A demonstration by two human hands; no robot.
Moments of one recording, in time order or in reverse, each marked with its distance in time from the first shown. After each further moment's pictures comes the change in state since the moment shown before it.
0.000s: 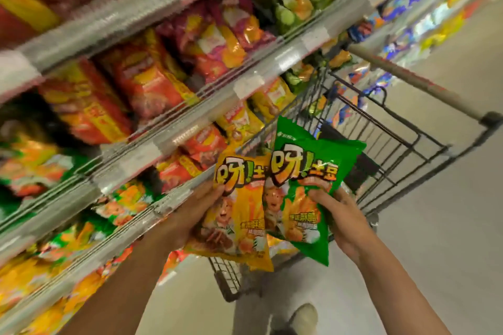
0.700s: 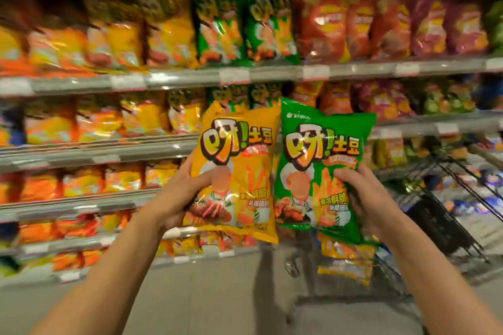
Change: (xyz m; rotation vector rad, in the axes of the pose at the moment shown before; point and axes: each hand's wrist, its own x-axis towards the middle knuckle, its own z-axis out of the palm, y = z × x) left_hand -0.454 -0.128 -0.133 -0.142 0.533 0.669; right_hand -0.271 0.042 0.247 -0.353 -0.587 -0.223
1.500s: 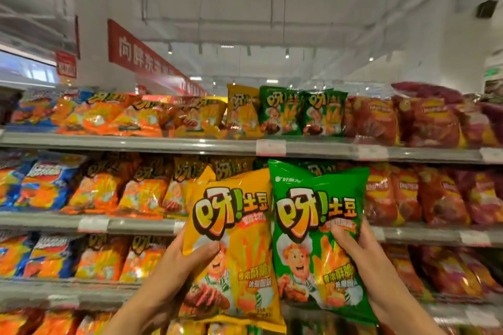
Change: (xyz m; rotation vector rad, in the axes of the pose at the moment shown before) left_hand 0.036 0.141 -0.096 -0.089 0.166 0.298; right_hand 0.081 -0.138 0.163 -0.028 -0.245 -0.409
